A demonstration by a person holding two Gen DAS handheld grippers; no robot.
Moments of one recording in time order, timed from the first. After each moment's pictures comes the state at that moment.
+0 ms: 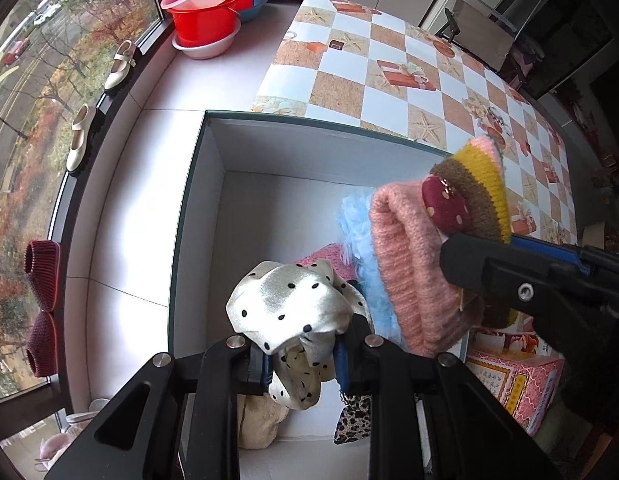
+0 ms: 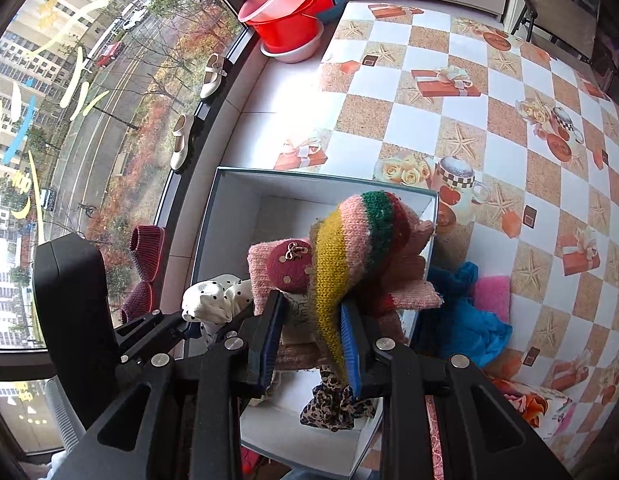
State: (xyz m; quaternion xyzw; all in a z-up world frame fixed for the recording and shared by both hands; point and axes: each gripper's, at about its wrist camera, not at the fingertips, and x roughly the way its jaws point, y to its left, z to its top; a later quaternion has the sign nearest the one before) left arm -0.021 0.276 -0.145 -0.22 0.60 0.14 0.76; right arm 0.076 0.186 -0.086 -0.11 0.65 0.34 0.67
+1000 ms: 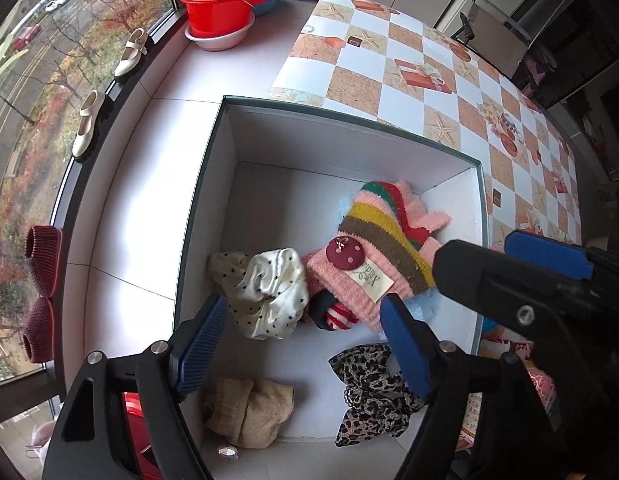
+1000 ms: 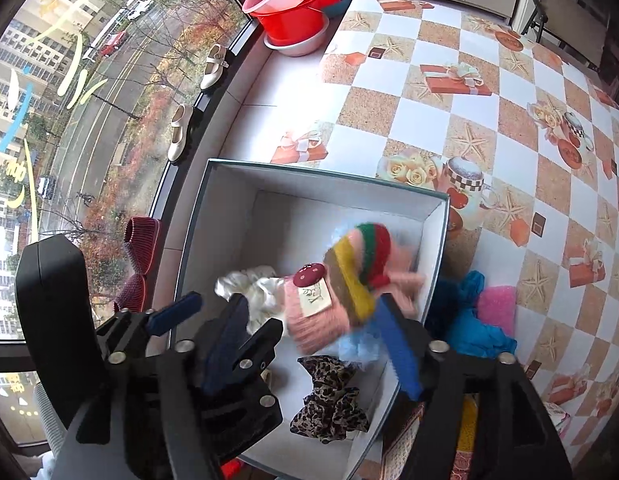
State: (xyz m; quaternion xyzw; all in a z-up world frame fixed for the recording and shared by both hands) left arm -0.025 0.284 -0.152 -0.24 0.60 0.15 0.75; right arm 0.080 0.192 -0.103 -0.13 0.65 0.34 0.67
